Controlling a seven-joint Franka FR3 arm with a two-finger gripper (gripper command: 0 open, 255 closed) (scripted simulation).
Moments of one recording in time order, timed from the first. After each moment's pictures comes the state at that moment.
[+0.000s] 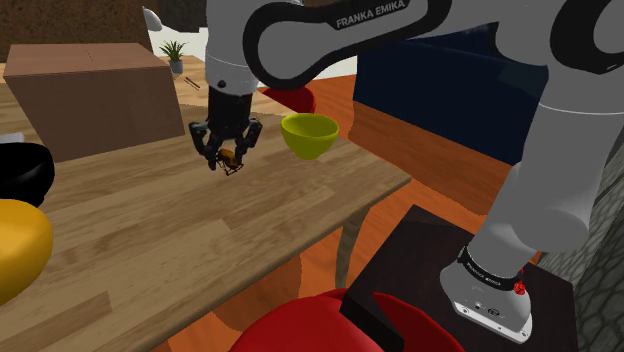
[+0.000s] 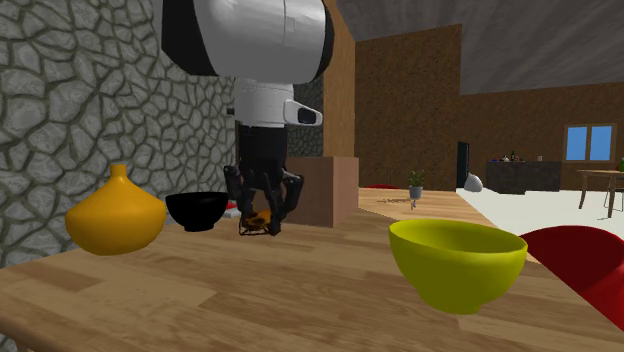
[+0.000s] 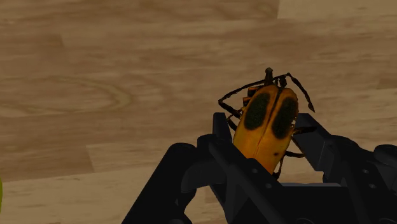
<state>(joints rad) 0.14 0.21 0.48 -1.74 -0.11 2.11 0.85</state>
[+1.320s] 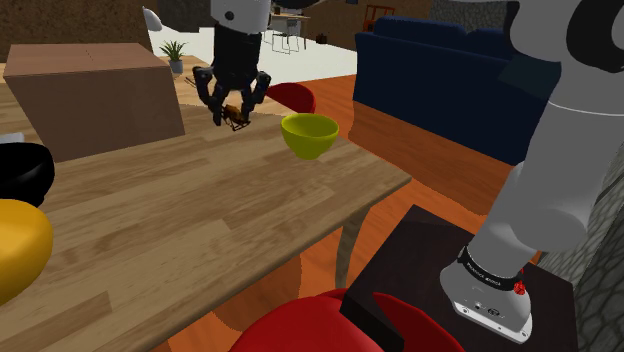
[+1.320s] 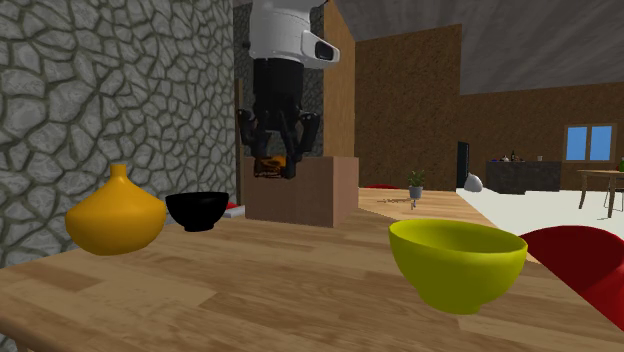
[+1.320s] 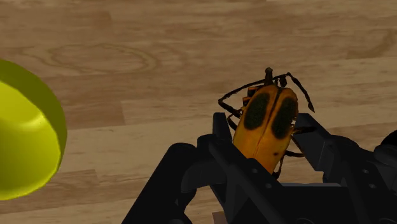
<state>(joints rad) 0.11 0.15 0.48 -1.58 -0.06 1.89 0.79</state>
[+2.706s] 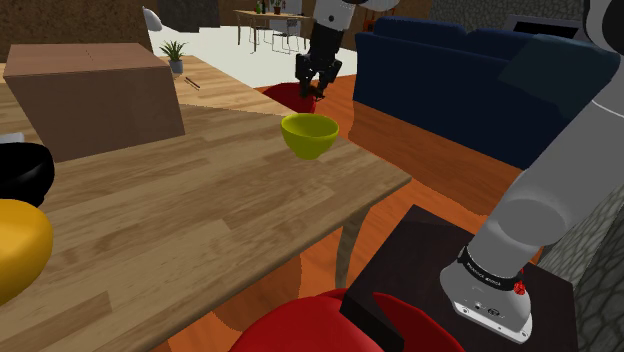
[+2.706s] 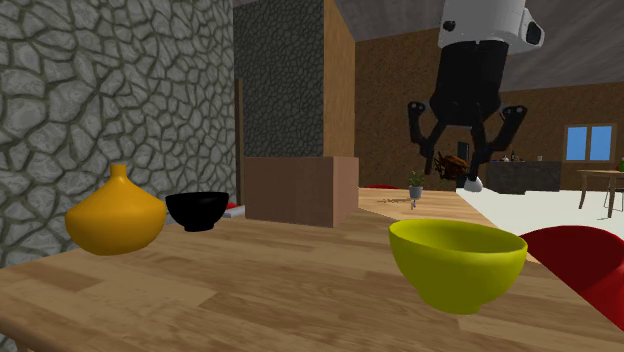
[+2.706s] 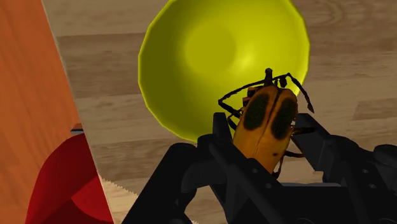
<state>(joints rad) -0.14 -0.12 0.23 -1.88 0.13 1.91 0.25</state>
